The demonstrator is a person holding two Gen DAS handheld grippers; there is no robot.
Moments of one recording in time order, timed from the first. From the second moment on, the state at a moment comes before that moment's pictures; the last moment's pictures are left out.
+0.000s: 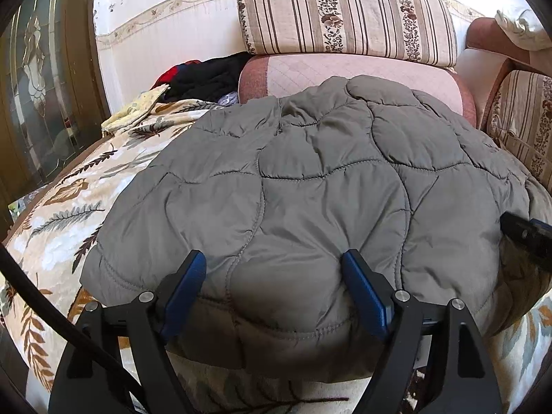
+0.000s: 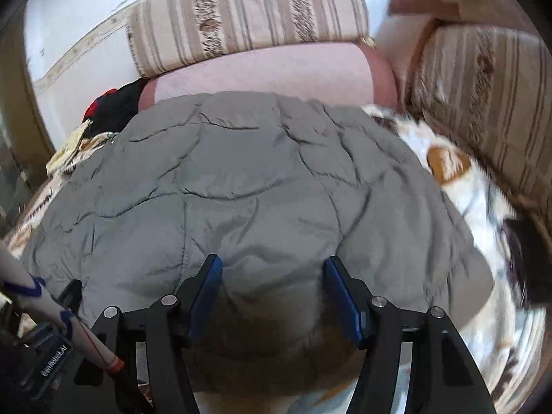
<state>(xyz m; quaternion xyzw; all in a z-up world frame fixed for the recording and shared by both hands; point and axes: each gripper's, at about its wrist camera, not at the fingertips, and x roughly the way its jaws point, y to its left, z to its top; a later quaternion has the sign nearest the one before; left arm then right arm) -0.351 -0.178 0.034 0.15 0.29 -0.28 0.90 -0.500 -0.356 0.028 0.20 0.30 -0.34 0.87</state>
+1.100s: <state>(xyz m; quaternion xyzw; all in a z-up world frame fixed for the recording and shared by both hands) -0.329 -0.119 0.050 0.08 0.28 -0.18 0.94 -0.554 -0.376 0.032 0.28 0.25 -0.42 0.83</state>
